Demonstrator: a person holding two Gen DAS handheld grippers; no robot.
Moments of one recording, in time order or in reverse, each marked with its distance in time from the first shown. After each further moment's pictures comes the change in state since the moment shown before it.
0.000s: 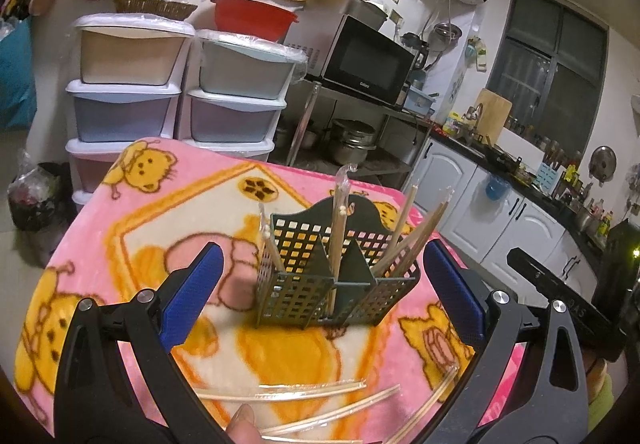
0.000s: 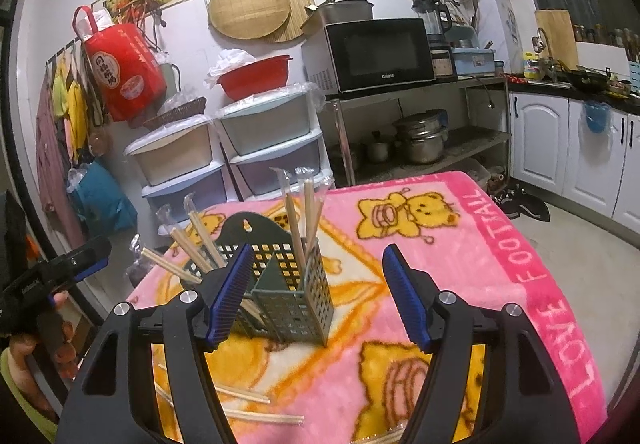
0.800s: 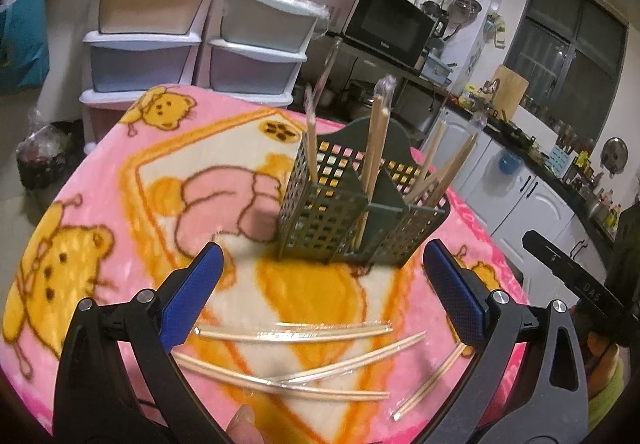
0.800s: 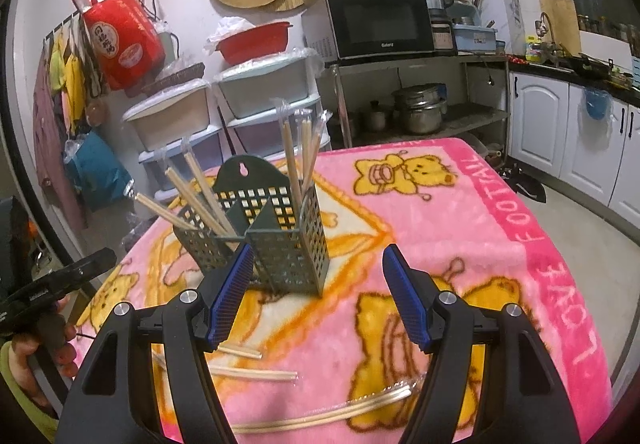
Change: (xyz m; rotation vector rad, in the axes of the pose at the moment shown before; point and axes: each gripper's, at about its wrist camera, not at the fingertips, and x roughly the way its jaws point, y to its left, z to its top) left arm 0.003 0.025 -0.055 -0.043 0.126 0.044; right arm 0.002 0.002 -0.038 -0.022 0.107 -0.010
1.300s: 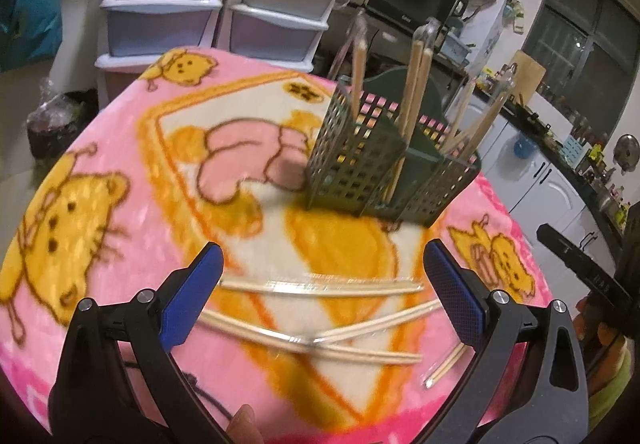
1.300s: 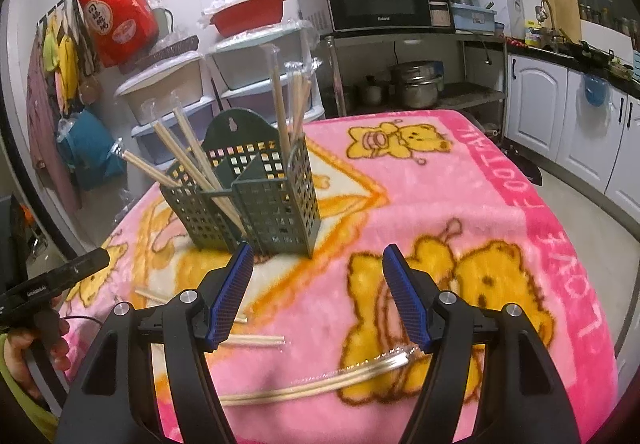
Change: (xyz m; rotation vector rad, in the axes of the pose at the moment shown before) left arm 0.007 0.022 -0.034 -0.038 0.092 0.047; right arm 0.008 -0.007 -0.028 -0.008 0.078 -0.019
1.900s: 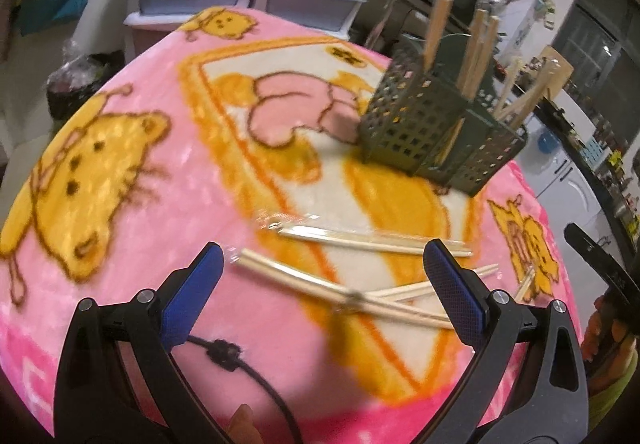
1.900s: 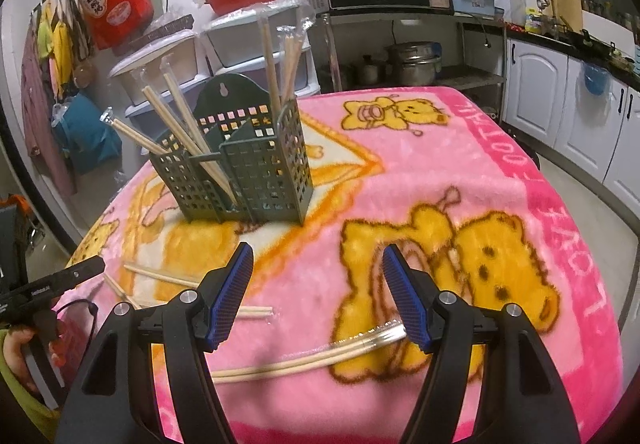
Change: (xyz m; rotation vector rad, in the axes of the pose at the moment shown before) left arm 0.010 0.043 -0.025 -0.084 0.091 0.068; right arm 0.009 -0.005 -0.020 0.002 0.069 -0.017
